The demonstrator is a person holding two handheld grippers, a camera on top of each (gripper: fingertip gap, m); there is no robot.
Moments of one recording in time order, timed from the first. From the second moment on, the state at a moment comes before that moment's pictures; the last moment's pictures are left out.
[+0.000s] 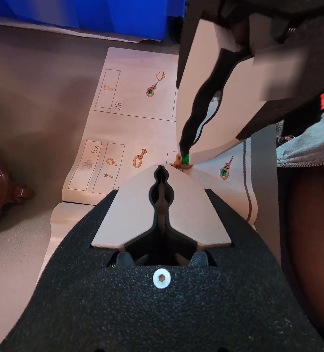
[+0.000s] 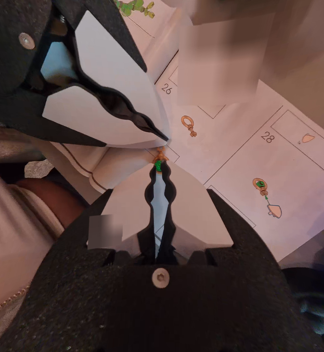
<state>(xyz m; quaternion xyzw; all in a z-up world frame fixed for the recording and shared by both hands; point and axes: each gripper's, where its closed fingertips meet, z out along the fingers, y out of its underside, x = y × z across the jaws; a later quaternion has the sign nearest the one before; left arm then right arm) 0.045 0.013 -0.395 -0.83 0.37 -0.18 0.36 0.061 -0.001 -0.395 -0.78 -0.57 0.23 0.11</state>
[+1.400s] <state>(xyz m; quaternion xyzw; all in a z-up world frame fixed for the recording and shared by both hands) 0.046 0.011 -0.395 -0.84 0.36 -0.22 0.35 0.062 0.000 -0.395 -0.81 -0.53 0.16 0.19</state>
